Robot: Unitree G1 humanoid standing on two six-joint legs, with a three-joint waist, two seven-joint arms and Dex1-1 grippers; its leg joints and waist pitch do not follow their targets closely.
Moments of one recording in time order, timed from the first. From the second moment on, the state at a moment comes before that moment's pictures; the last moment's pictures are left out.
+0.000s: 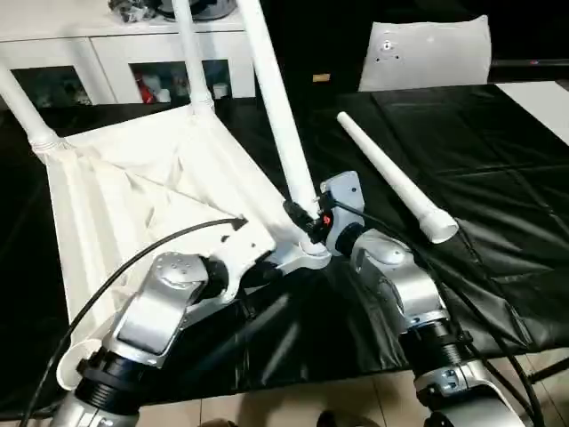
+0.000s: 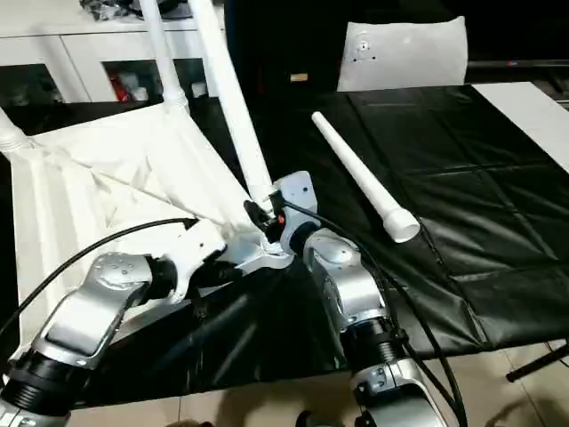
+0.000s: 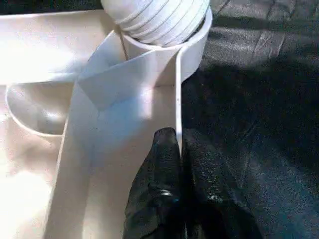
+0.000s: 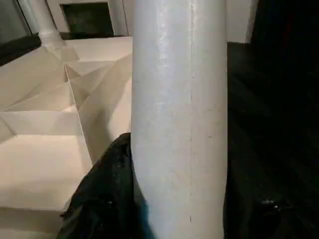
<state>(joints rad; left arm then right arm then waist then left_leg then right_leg) -0.34 0.34 -0.30 0.01 0.13 0.55 -0.87 -0.47 -0.02 0.11 0.41 0.13 0.17 0.42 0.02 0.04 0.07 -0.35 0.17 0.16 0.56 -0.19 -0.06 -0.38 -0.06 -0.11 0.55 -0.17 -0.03</state>
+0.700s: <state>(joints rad) -0.51 0.35 -0.08 0.20 -0.15 0.32 -0.96 -0.39 -0.06 -0.05 0.19 0.36 0.25 0.50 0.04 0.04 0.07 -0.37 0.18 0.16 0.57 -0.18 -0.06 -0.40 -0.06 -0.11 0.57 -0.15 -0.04</state>
